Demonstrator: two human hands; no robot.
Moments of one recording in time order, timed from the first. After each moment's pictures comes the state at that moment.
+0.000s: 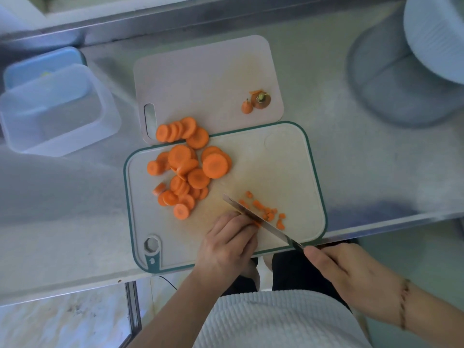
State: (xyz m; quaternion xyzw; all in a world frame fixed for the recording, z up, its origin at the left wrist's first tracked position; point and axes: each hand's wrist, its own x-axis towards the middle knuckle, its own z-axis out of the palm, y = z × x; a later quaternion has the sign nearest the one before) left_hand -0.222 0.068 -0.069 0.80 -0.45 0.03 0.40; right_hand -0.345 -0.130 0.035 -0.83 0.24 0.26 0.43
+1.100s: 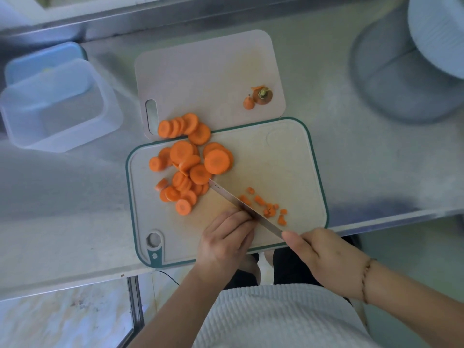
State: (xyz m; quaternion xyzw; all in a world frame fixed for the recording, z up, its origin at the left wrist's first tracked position) left_hand -0.220 0.068 -0.064 0.80 -0.43 0.04 0.41; right_hand -0.313 -0.116 0.031 -0.80 0.24 0.31 0.45
